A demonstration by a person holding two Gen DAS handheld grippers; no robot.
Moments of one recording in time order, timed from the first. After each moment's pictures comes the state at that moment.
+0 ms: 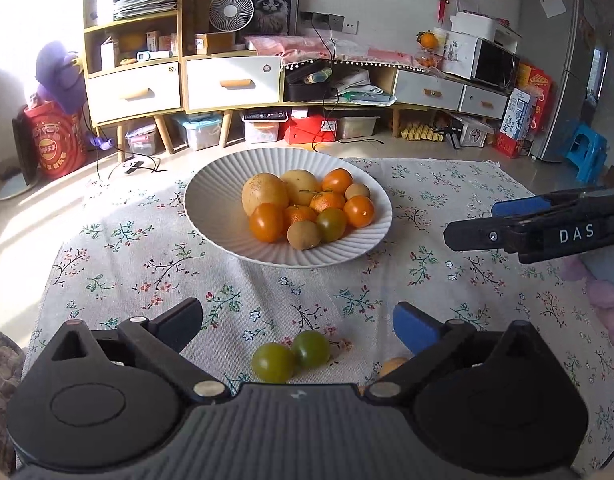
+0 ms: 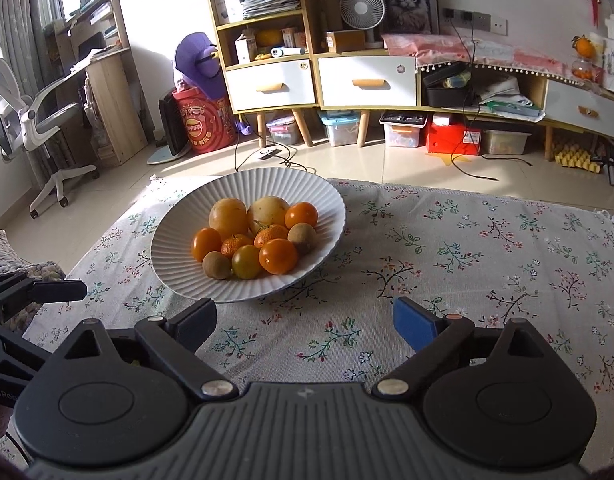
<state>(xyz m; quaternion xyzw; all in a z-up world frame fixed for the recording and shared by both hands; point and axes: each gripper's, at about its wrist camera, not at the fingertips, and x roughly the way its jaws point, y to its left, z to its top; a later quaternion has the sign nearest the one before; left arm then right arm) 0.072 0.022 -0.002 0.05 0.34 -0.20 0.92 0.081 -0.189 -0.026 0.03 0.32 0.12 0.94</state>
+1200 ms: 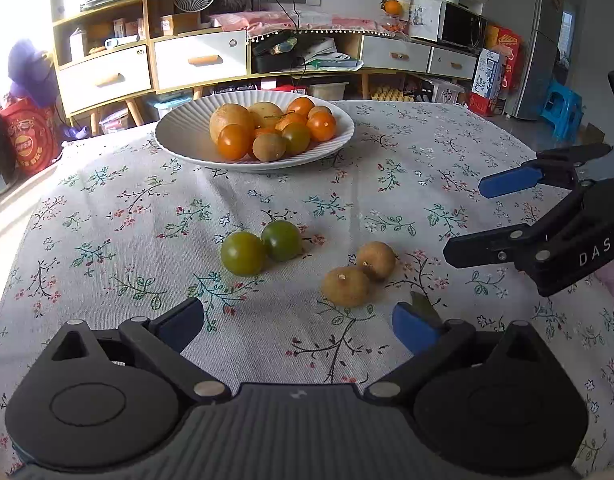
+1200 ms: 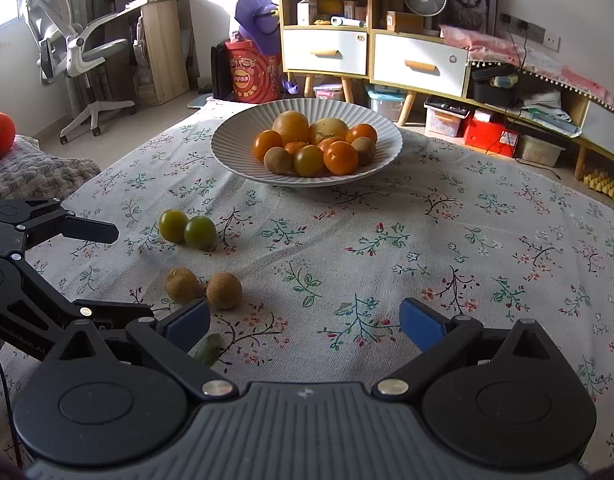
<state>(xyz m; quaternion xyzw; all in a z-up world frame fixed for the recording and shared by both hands) 0.029 0.022 -0.045 0.09 0.36 -0.24 0.90 0.026 -0.166 -0.066 -0.05 0.34 0.16 0.92</state>
